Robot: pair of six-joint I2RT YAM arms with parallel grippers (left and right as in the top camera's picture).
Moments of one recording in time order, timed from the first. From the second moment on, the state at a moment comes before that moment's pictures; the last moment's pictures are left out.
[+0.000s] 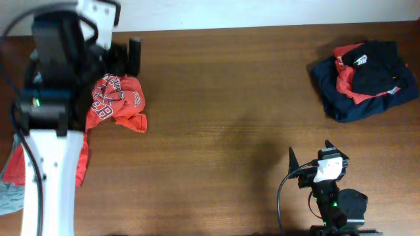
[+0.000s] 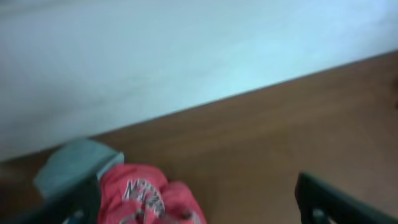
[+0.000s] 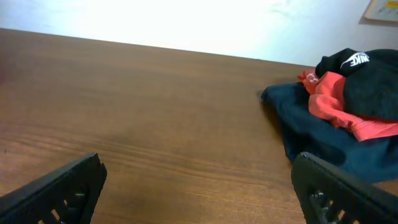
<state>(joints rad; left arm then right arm) -0.06 1.44 1.72 -0.77 0.09 0.19 -0.08 0.01 0.07 -0.19 -0.20 -0.11</state>
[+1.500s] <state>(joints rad) 0.09 0.11 0.01 -0.06 0.13 0.19 -0.08 0.01 0.07 -0.19 -0.20 -0.11</state>
